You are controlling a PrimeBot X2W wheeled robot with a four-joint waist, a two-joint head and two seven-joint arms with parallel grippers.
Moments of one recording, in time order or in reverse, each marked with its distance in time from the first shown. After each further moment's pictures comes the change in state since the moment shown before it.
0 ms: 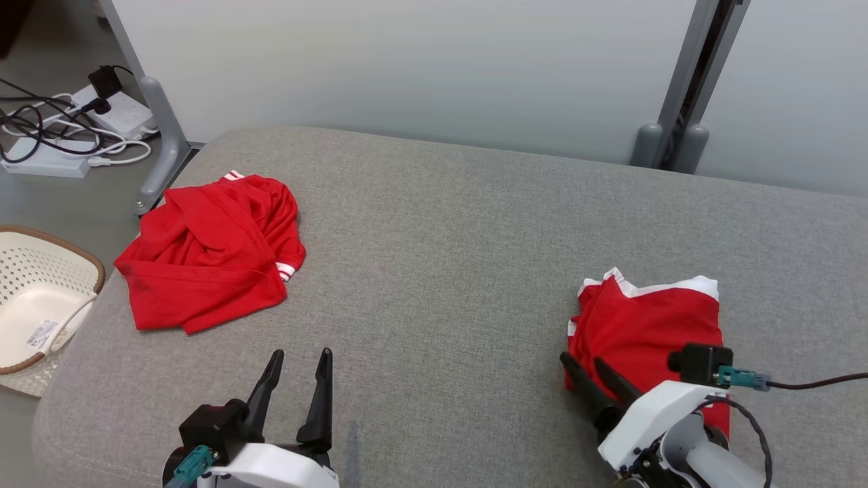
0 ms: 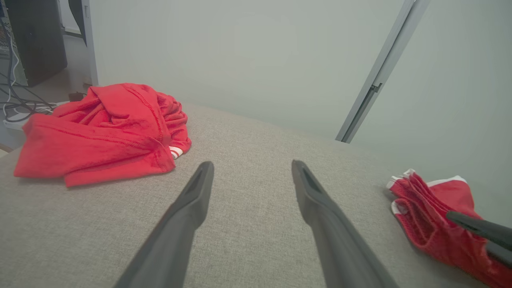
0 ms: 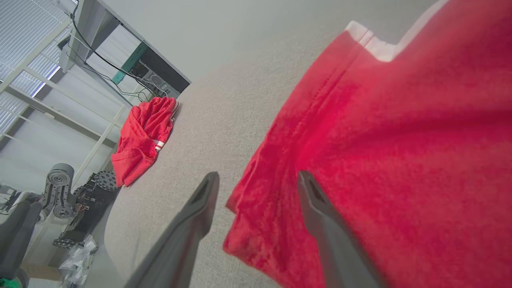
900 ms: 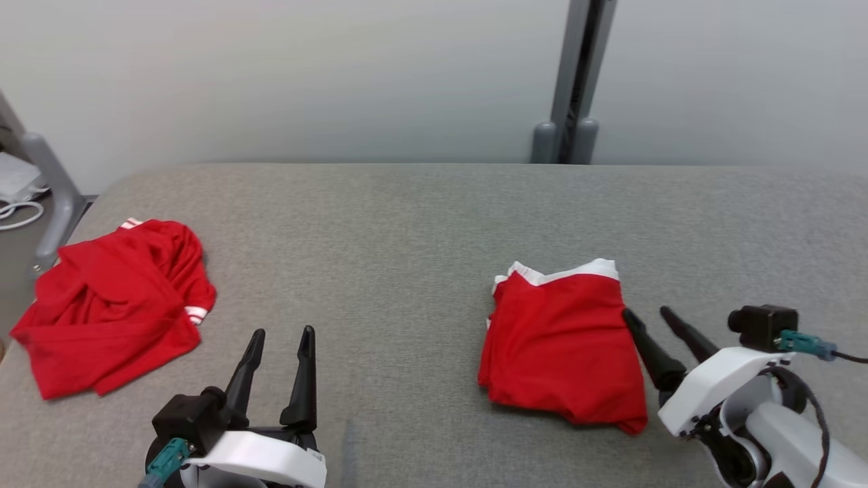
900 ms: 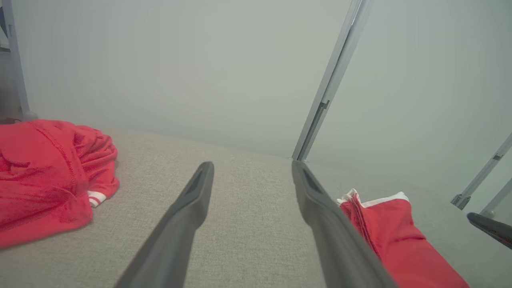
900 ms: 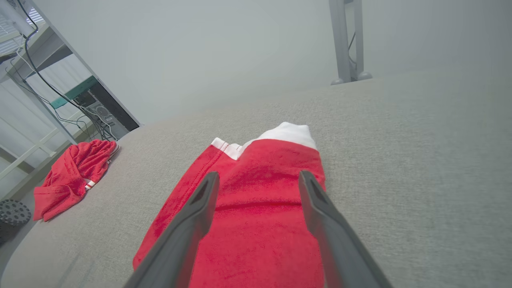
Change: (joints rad) left arm 0.000 0.000 0.037 -0.067 -0.009 0.000 0.000; right arm -0.075 -0.127 0.058 0.005 -0.082 0.000 -0.086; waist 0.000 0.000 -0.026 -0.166
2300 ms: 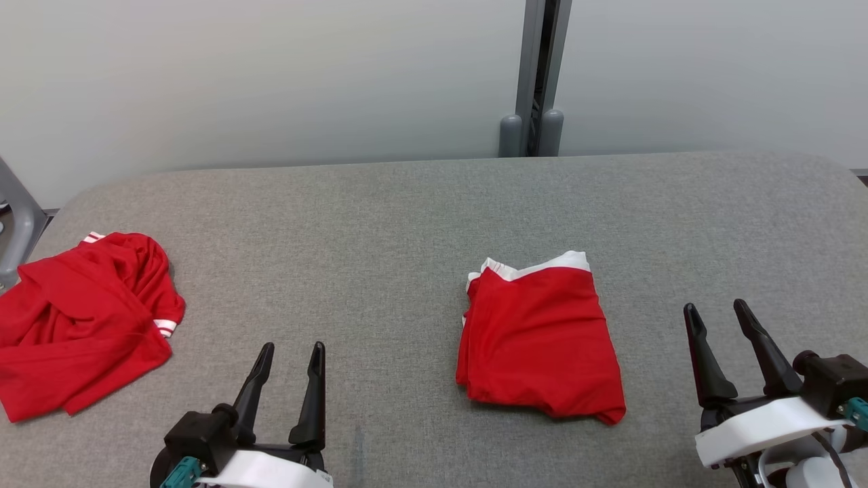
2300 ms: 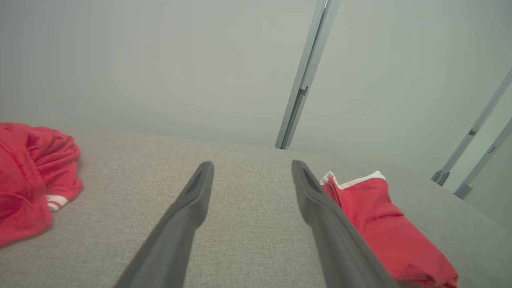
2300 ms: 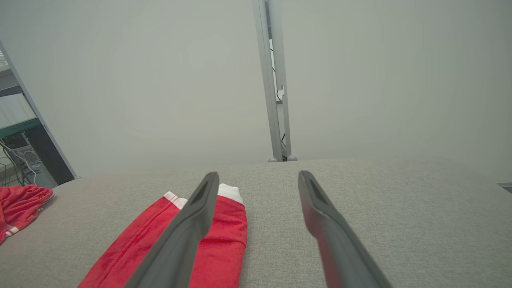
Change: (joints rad) left arm 0.052 0.000 -0.008 -0.057 0.051 0.002 0.000; right arm 0.367 0.170 -0.688 -0.401 -0.720 0.000 -0.013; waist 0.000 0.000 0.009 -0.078
